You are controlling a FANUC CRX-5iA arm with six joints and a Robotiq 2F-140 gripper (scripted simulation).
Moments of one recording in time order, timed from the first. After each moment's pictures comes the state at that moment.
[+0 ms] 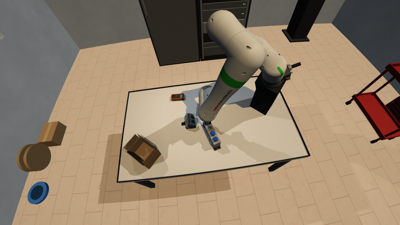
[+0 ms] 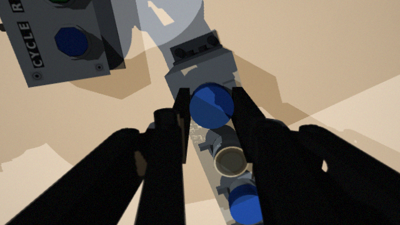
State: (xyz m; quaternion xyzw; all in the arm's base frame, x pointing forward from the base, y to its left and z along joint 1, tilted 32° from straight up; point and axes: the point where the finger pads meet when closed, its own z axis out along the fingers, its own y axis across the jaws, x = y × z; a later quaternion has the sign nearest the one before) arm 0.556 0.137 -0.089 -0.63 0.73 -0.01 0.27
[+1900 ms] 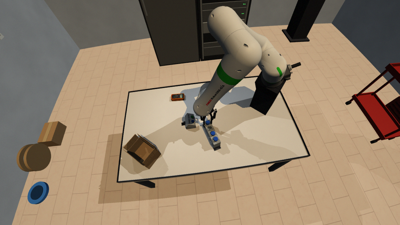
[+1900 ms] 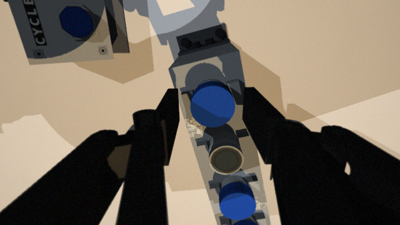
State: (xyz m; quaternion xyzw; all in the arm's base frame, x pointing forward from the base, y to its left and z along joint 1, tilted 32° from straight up) arm 0.556 0.137 -0.088 -0.66 0.68 -0.01 0.30
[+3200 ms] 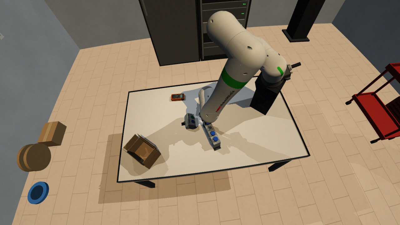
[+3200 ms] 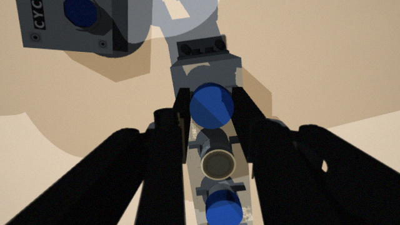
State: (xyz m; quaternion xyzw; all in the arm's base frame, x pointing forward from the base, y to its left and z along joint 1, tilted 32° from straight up) arm 0.556 0.137 -0.088 -0.71 0.65 -0.04 0.26
